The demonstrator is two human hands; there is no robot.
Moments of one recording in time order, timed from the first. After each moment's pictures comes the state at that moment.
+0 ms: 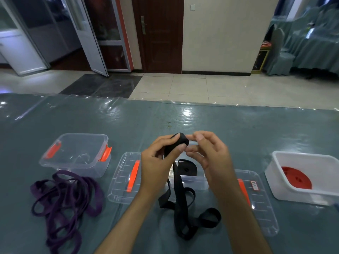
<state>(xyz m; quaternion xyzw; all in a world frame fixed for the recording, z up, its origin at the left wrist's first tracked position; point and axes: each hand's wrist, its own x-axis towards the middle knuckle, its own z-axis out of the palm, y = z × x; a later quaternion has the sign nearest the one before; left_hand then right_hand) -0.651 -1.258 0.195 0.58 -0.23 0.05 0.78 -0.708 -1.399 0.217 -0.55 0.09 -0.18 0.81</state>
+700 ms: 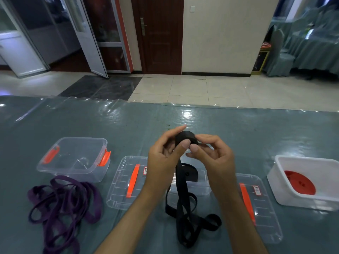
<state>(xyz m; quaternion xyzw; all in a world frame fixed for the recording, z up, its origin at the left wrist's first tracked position) -0.642 -1.271 0.223 0.56 -0.24 -0.03 0.79 -0.695 -1.405 0.209 -0.58 0.00 -0.28 0.77</state>
